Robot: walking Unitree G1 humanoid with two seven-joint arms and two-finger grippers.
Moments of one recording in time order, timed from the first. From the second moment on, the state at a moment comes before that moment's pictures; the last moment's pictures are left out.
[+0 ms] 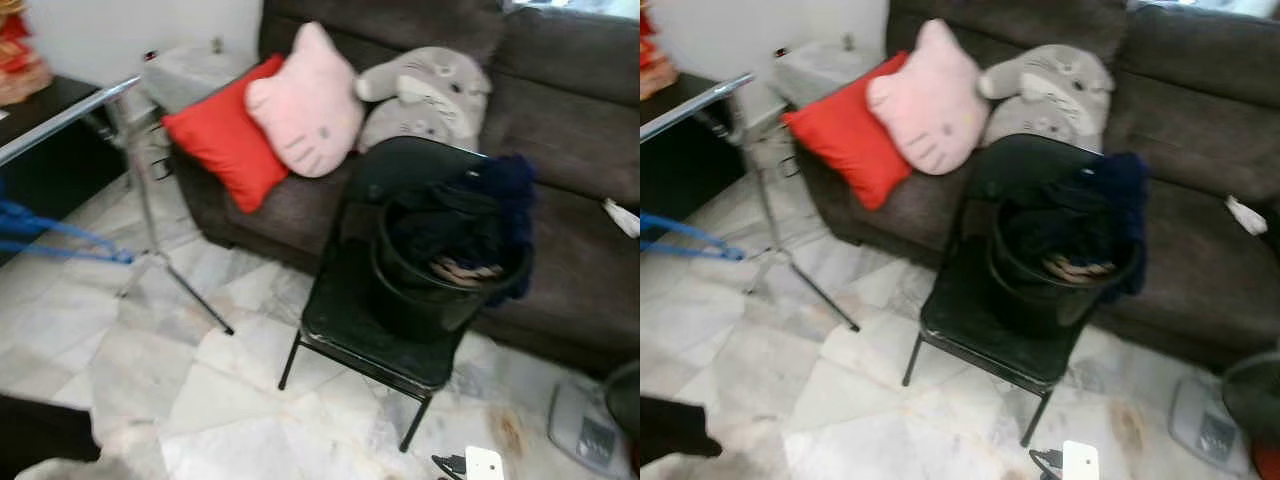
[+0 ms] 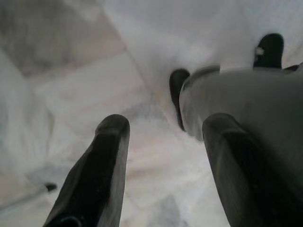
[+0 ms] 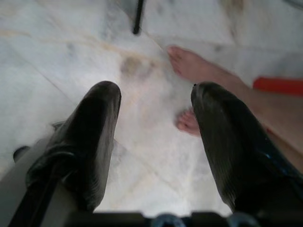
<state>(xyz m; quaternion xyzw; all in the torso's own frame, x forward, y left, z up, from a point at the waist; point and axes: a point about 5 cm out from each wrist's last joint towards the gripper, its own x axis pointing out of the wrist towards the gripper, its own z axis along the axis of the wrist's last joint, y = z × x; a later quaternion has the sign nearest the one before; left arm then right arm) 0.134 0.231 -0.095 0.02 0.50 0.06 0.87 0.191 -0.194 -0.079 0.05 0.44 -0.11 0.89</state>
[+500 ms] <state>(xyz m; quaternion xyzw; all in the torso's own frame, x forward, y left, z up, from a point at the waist) 0.132 0.227 -0.097 0.01 0.50 0.05 0.87 0.193 -0.195 -0.078 0.05 0.43 -0.11 0.89</state>
